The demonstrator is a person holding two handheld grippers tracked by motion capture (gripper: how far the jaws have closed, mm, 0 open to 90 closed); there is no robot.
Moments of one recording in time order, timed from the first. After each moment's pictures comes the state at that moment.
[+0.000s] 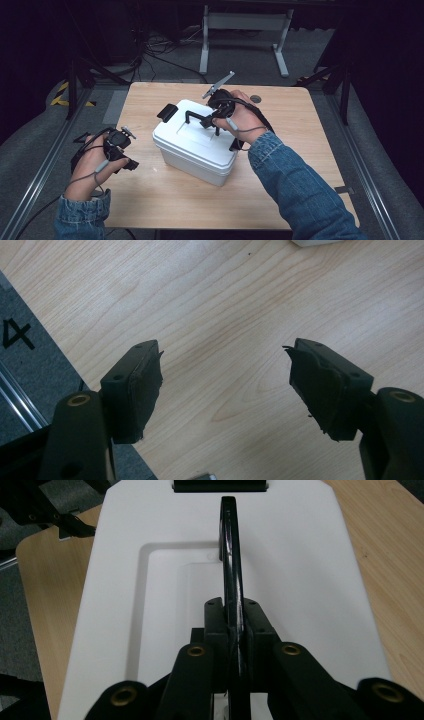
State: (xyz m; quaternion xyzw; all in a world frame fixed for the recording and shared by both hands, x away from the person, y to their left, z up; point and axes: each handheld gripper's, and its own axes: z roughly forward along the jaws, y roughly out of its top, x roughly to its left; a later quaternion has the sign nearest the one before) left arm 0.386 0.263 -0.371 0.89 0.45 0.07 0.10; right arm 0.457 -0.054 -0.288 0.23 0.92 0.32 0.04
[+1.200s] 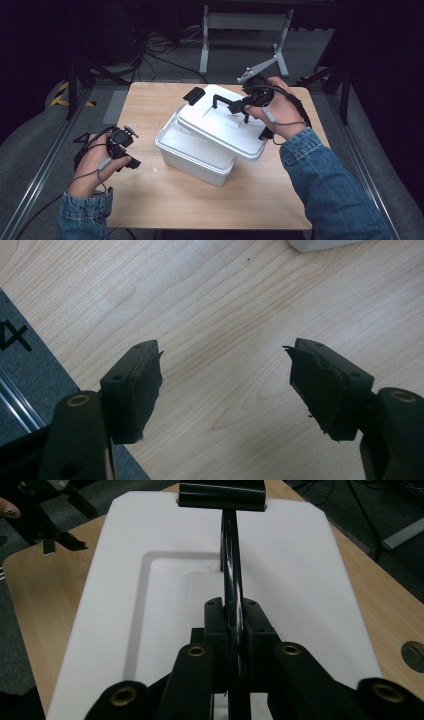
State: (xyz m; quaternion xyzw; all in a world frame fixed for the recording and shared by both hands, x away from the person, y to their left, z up) left arm 0.392 0.259 -0.374 0.89 0.45 0.06 0.10; right arm 0.443 -0.130 -0.234 0.27 0.89 0.35 0.10
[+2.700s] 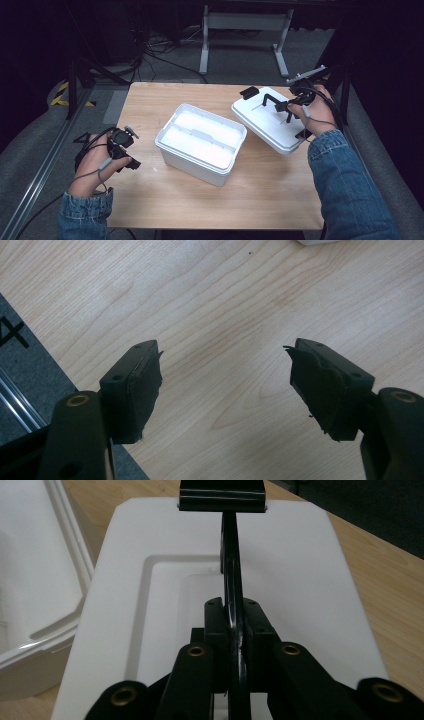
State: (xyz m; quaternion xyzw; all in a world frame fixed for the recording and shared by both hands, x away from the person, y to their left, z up) left arm 0.394 0.259 -0.379 0.89 0.45 0.05 0.09; right arm 0.491 -0.253 -0.295 0.42 0.84 0.30 0.13
